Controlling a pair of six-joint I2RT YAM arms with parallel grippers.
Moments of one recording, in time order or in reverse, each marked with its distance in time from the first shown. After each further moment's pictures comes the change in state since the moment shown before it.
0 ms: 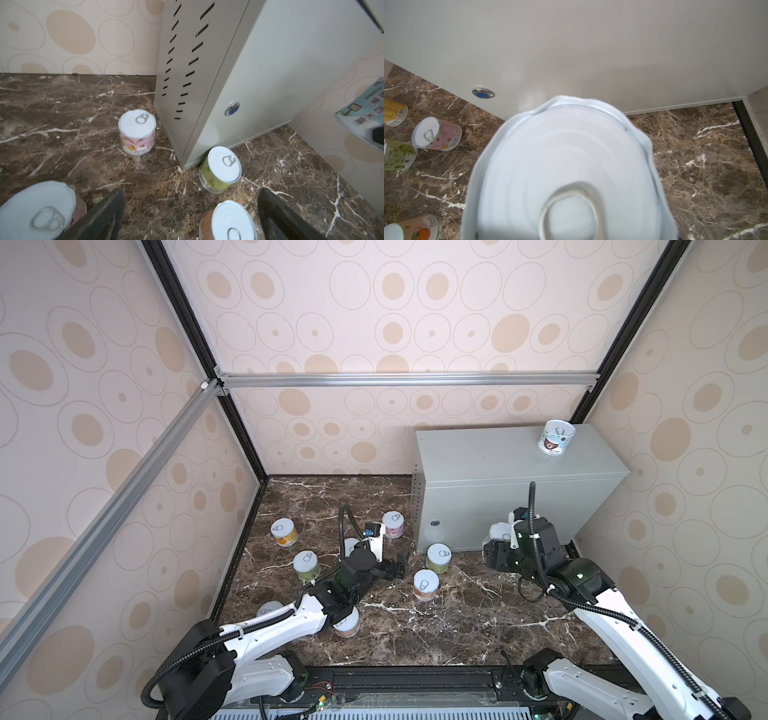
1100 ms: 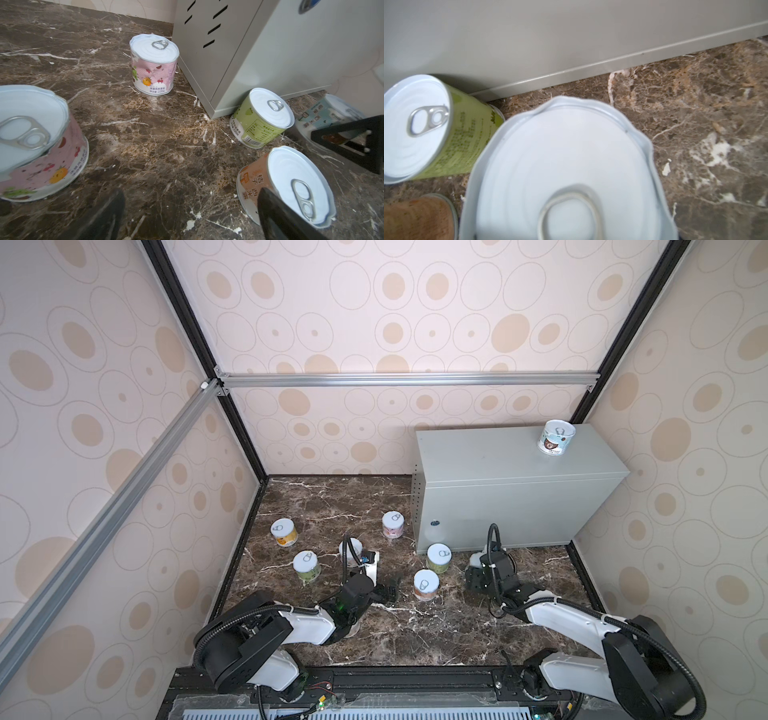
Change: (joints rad) left arm 0.008 0.246 -0.332 0.430 -0.005 -0.077; right arm -0.003 0.237 -0.619 0.771 0.019 0.077
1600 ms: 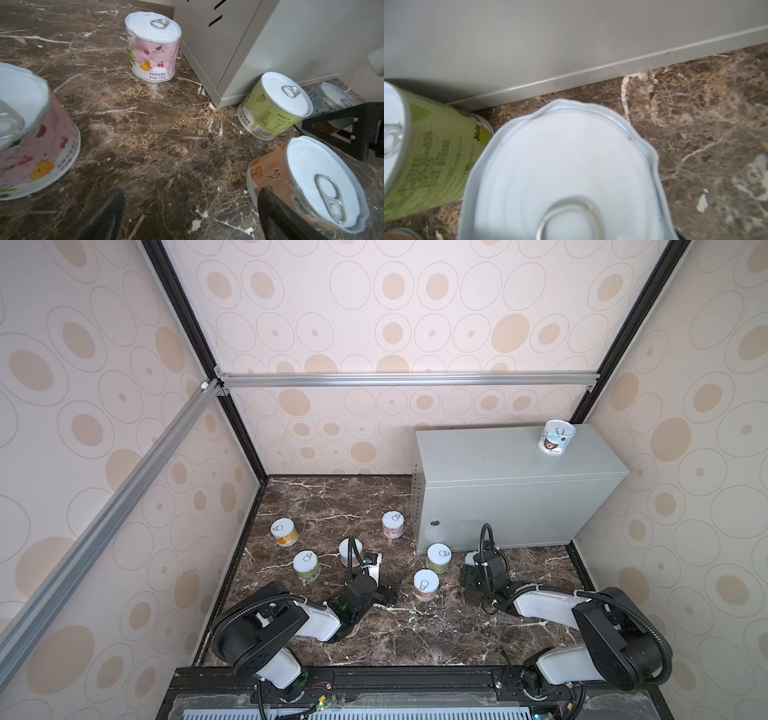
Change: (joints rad) left arm 0.006 0.105 0.008 0.075 0.016 0.016; right arm -0.002 0.215 -0.001 0.215 0.010 -0.004
